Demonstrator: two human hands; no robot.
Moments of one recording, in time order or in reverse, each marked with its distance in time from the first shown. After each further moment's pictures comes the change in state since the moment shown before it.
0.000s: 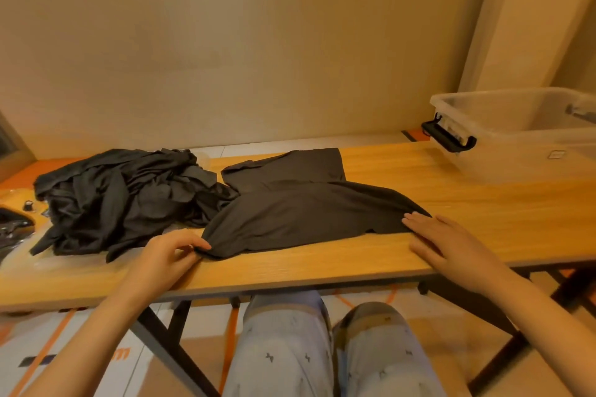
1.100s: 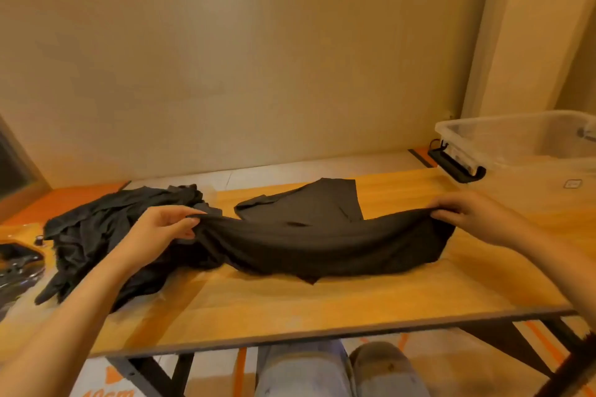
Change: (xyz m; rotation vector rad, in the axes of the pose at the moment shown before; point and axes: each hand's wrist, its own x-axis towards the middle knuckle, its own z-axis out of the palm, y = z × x) left_hand 0.083 0.021 -0.065 -0.383 -0.004 -0.178; right_hand 0.076 0.019 -0.087 0.258 -0.069 0.130
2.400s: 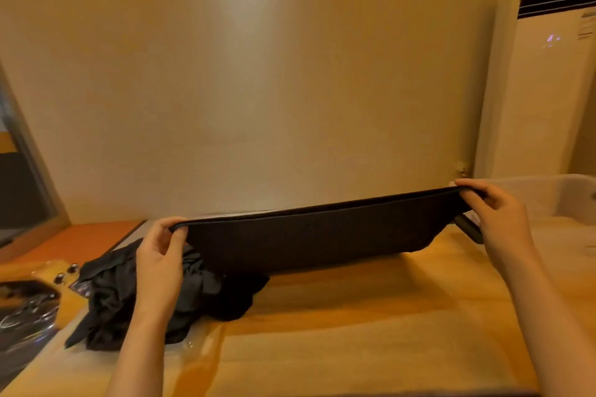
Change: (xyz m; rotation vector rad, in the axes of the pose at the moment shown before) left_hand -0.018 0.055 -0.003 -0.281 0.708 0.177; right_hand 0.022 -0.063 -0.039 0.905 0.810 -0.044
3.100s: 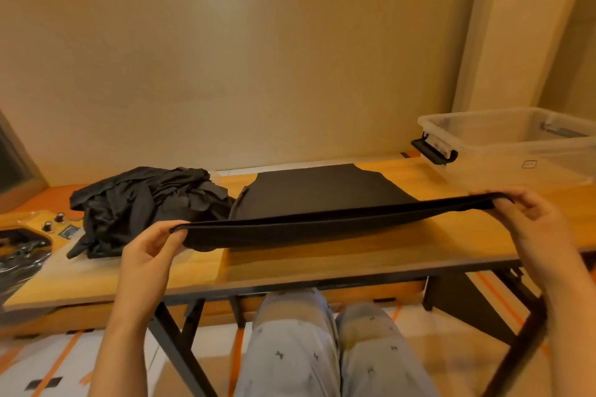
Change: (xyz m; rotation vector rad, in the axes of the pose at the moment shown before) left_hand -0.123 -0.017 -0.050 0.034 -0.240 -0.127; right_hand -0.145 0.006 -0.110 -0.089 -0.067 0.157
